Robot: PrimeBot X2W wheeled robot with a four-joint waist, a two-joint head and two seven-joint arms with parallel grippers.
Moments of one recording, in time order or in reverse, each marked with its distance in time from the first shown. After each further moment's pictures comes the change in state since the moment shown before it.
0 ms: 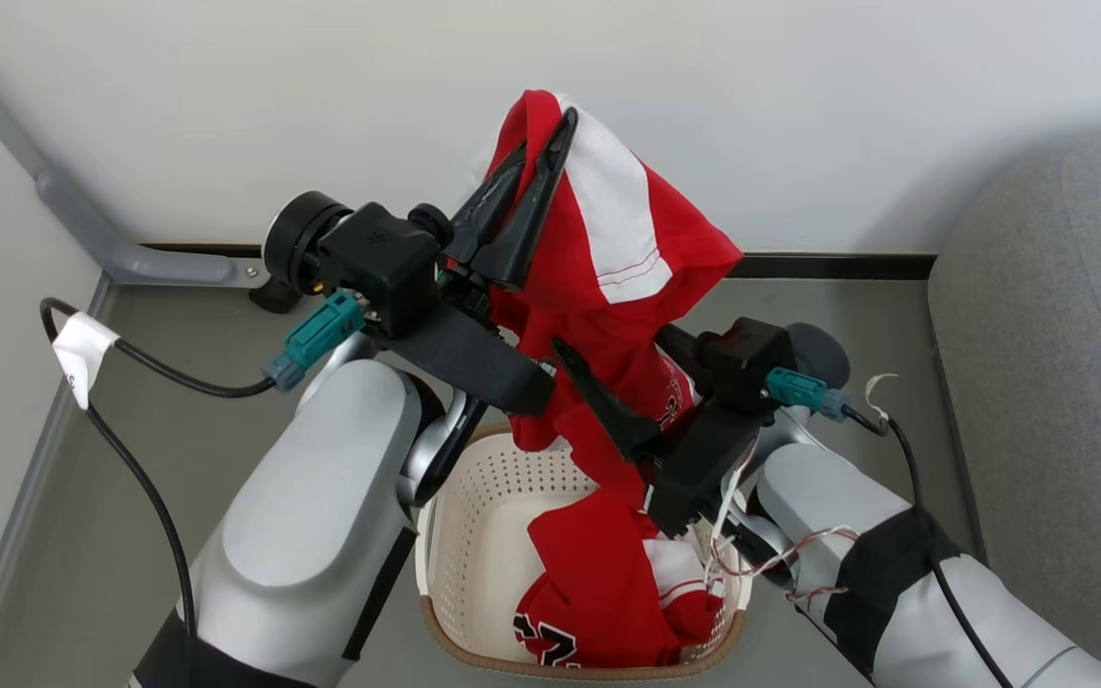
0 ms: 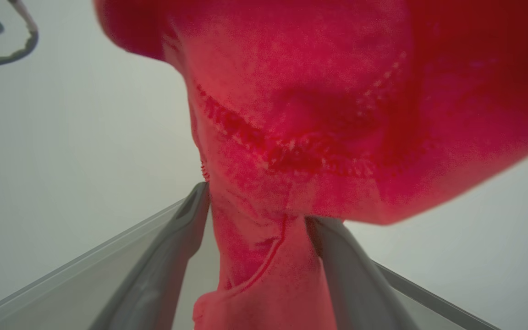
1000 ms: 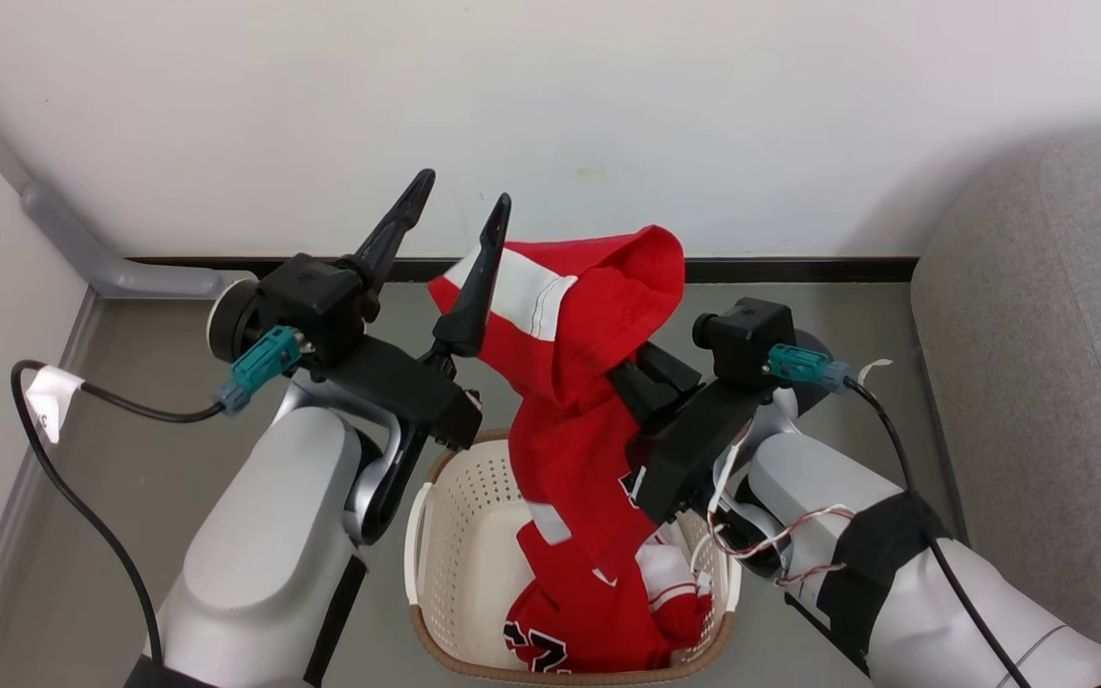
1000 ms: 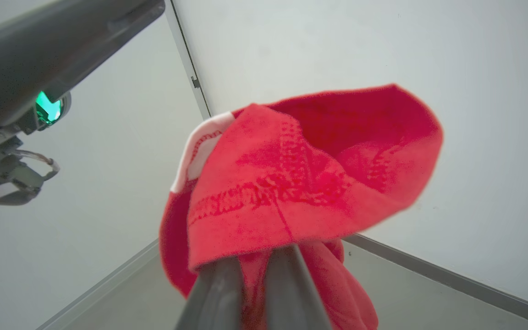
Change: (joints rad) left arm 0.067 0.026 0.066 0.127 -0.041 0.000 -0.003; right arm -0.063 0.001 0.115 0.035 0.245 -0.009 -0.001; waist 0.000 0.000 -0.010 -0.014
